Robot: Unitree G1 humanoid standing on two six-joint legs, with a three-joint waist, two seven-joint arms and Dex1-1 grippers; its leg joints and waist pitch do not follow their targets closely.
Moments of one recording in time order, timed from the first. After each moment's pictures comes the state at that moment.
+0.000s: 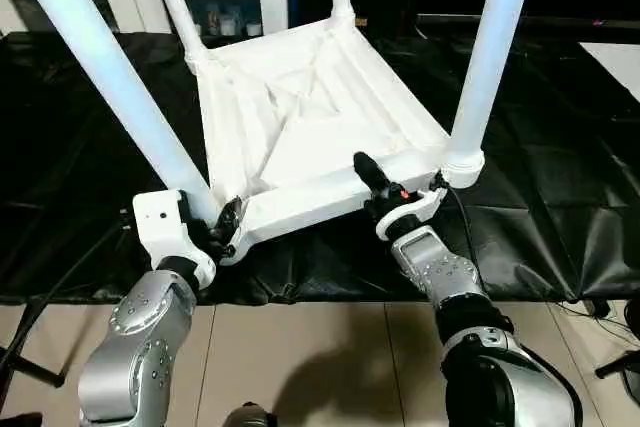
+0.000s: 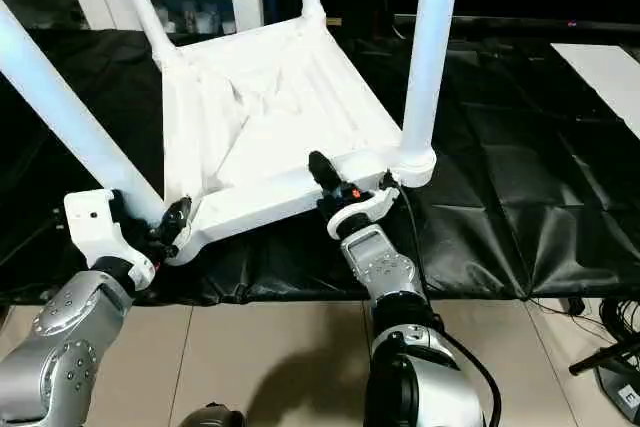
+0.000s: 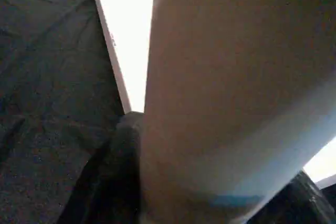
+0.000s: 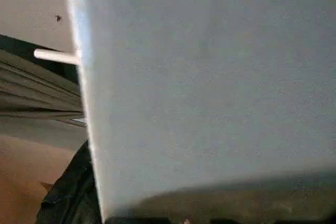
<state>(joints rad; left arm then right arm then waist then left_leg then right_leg) -0.04 0.04 0.15 -0.29 -0.29 0.56 -0.13 -0.68 0.13 -0.49 0.92 0.82 0.33 0.52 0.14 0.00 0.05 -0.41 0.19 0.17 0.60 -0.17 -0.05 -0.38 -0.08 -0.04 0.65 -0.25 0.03</state>
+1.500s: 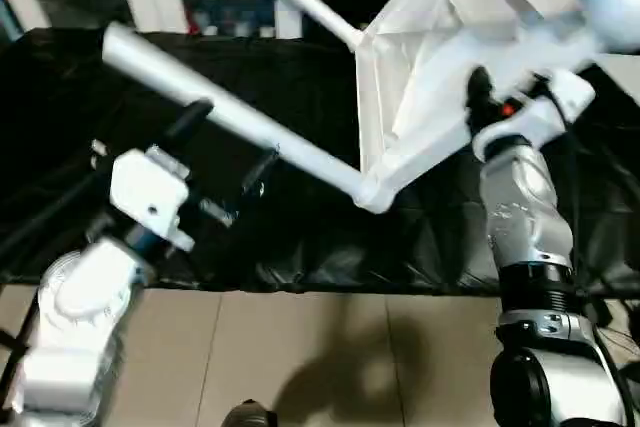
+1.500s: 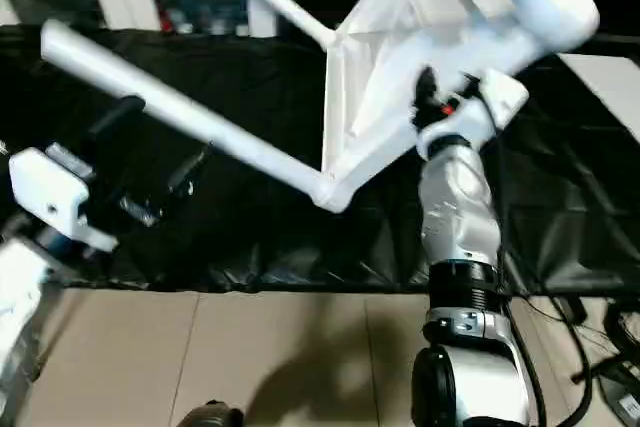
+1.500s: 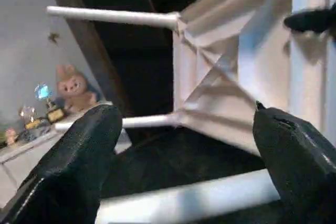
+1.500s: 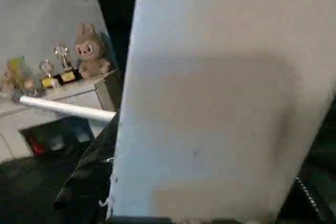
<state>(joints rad) -0.12 0.42 0.07 -0.39 -0.12 0.08 -0.45 -0.68 -0.11 -0.23 0.39 0.27 0.07 0.01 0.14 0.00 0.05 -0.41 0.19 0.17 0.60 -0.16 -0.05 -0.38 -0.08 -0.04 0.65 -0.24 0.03</state>
